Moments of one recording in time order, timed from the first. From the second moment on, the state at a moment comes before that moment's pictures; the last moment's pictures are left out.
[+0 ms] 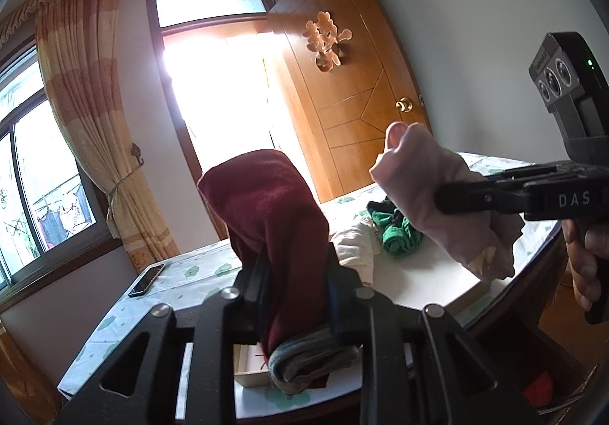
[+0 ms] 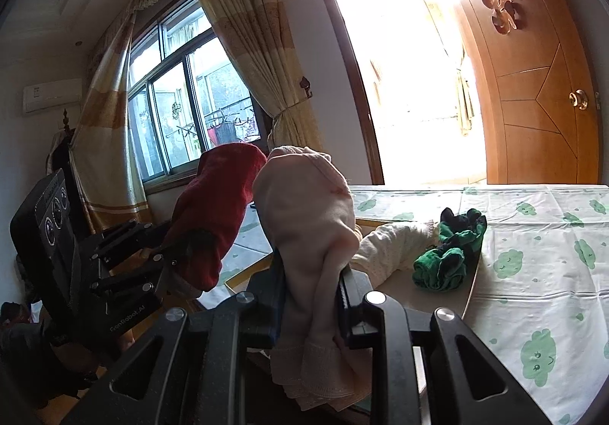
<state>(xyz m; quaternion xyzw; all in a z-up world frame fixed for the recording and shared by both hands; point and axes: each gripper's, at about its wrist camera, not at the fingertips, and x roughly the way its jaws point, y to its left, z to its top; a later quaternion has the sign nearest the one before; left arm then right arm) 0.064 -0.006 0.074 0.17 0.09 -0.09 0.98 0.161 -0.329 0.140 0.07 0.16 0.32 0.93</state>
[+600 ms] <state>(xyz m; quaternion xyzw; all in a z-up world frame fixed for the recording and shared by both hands) 0.154 -0.043 0.095 0.20 0.14 -0.13 0.96 0.245 -0.346 0.152 0.11 0.21 0.27 0.93</state>
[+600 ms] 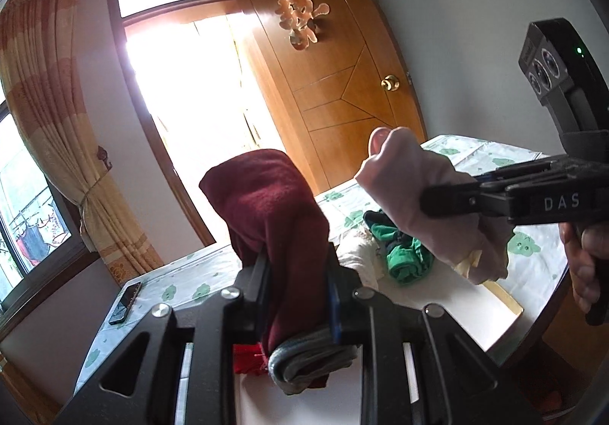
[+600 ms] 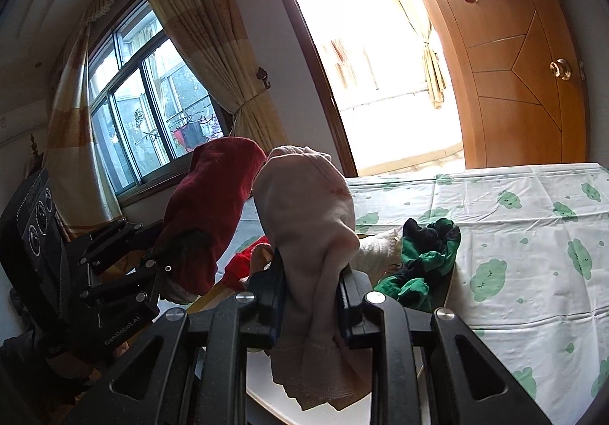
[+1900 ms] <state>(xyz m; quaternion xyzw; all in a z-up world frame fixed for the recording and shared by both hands) 0.273 -0.062 0.047 0.20 0.29 -0.16 0.92 0.367 -0.327 0.113 0.14 0.33 0.22 0.91</state>
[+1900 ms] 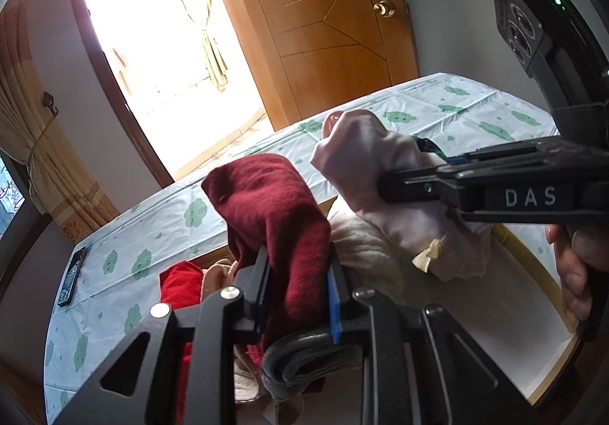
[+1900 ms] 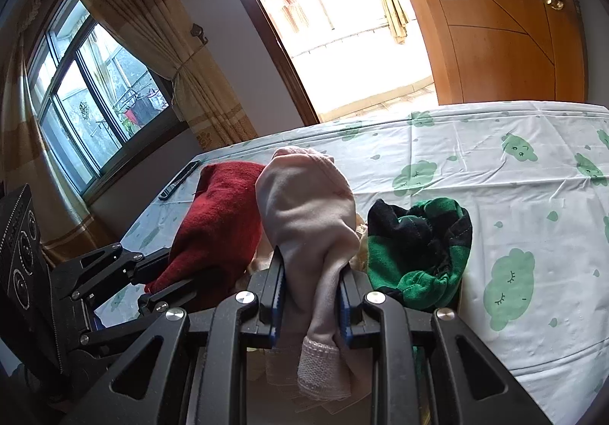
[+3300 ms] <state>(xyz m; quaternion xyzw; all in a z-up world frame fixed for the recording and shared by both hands) 0.159 -0.045 0.052 0.15 0.26 -0.15 0.94 0.262 -0.322 0.122 0.12 0.34 0.26 0.90</state>
